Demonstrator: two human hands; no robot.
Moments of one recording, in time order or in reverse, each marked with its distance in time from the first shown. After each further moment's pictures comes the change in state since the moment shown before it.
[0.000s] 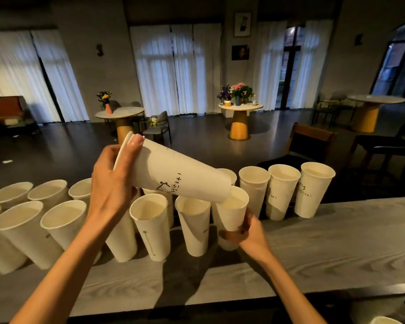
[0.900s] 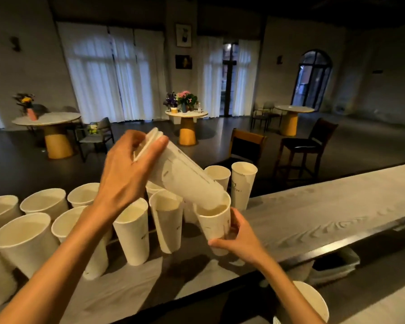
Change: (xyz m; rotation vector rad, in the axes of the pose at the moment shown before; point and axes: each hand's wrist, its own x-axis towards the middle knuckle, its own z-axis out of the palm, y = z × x) left_hand -0.021 0.039 0.107 0.110 -0.317 0.309; right_hand -0.070 -0.028 -0.115 -0.249 0.079 -0.015
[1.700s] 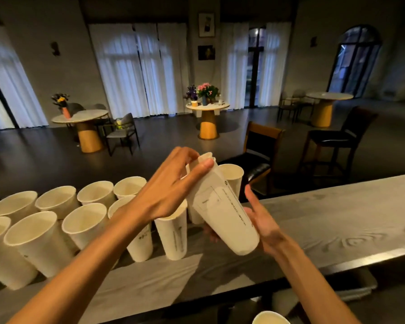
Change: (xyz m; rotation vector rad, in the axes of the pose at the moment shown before) left_hand 0.009 0.059 0.152 0.175 -0.378 0.083; right_hand 0.050 0.005 -0.134 0.576 -0.525 0.082
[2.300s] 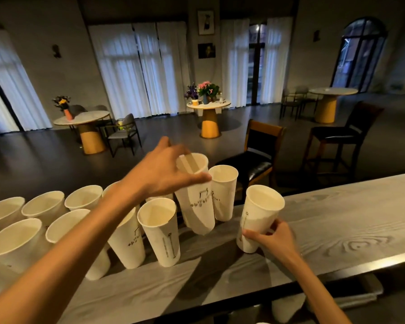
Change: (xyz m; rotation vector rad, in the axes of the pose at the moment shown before) left_hand 0.049 0.001 -0.001 0.404 -0.163 -0.164; right_hand 0.001 0.066 -0.087 -0.369 0.668 -0.138
